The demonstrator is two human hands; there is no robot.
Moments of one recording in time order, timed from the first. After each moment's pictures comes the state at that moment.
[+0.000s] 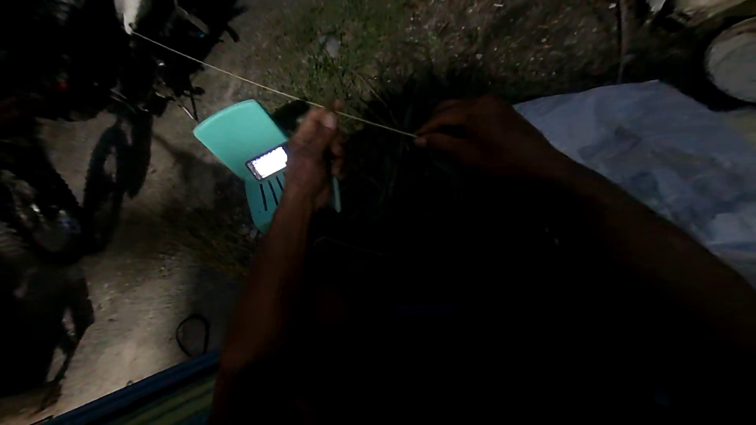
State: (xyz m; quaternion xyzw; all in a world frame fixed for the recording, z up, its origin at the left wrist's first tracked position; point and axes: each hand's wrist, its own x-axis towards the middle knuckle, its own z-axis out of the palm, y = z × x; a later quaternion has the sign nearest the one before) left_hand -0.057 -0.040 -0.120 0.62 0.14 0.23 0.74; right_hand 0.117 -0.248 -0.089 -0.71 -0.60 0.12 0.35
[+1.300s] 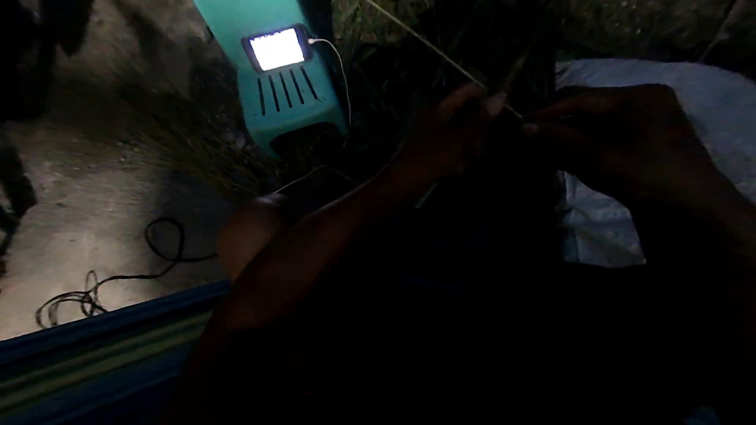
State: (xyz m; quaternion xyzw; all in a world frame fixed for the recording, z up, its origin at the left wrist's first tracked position) left_hand -0.093 -0.124 -0.147 0.61 0.19 0.09 0.76; right_hand 0.058 -0.281 -0.117 -0.78 -0.48 0.24 0.31
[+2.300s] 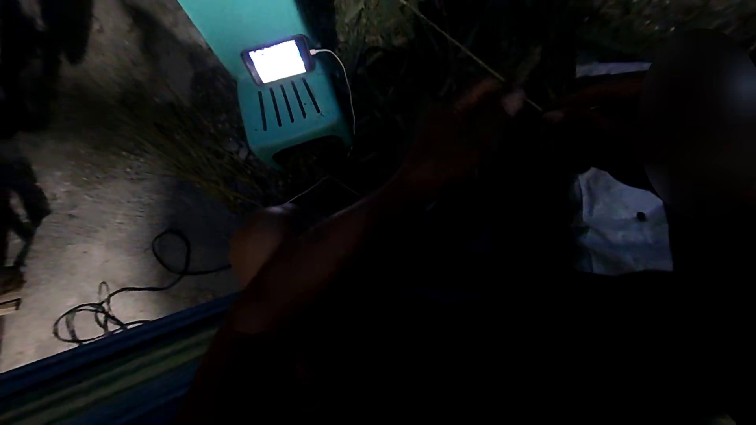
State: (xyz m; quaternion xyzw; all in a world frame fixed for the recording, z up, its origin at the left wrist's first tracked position) left_hand -0.045 -0.085 -0.163 0.64 0.19 0.14 0.73; right_hand 0.117 -0.234 -0.126 -0.77 -0.48 0.28 0.32
